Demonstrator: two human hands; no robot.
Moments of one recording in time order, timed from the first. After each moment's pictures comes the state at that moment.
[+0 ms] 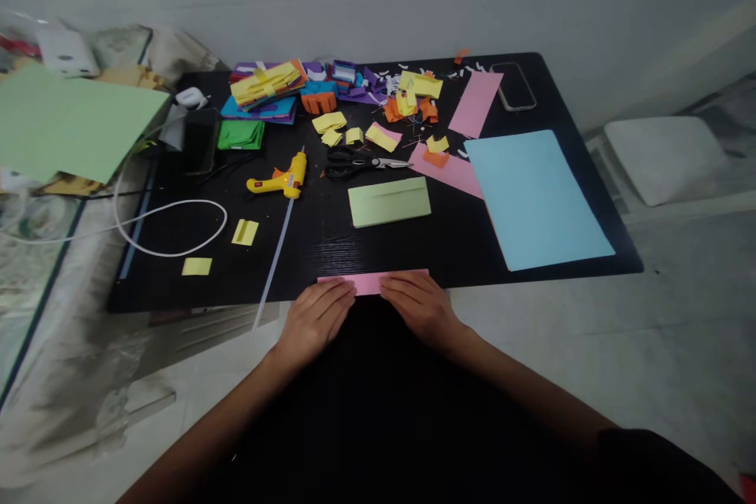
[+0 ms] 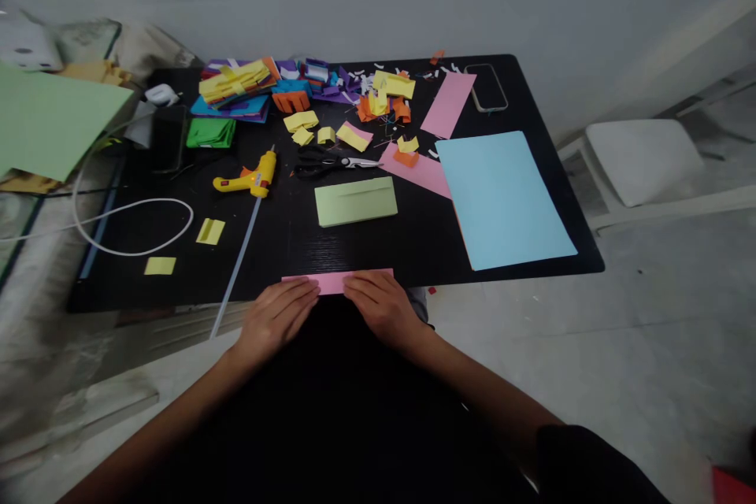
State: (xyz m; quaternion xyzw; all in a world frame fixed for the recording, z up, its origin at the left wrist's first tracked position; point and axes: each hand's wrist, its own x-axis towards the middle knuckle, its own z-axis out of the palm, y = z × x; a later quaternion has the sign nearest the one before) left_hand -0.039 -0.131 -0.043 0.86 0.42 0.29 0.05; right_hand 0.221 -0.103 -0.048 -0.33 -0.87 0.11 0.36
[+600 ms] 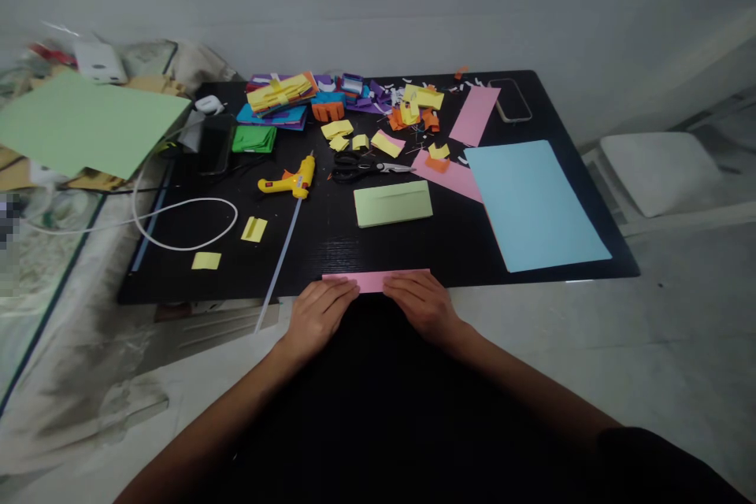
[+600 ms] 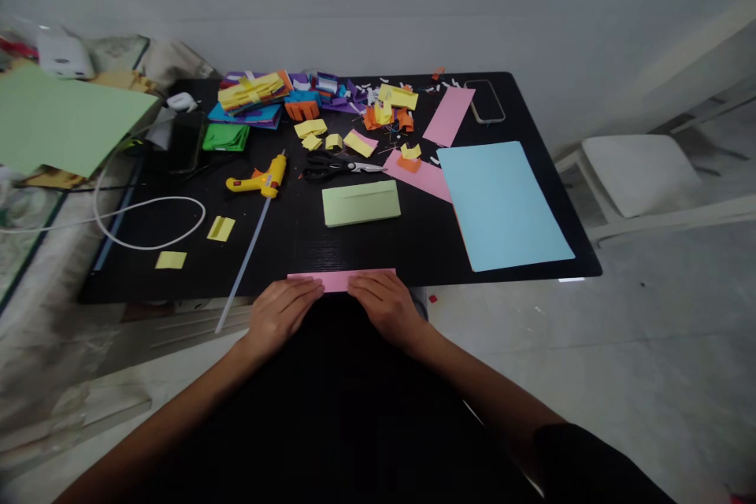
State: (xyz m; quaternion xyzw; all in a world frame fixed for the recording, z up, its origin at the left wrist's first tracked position) left_hand -0.040 -0.134 -0.057 0.85 0.42 0.31 0.02; right_hand 0.220 -0.102 -0.051 -0.32 -0.86 0.09 0.38
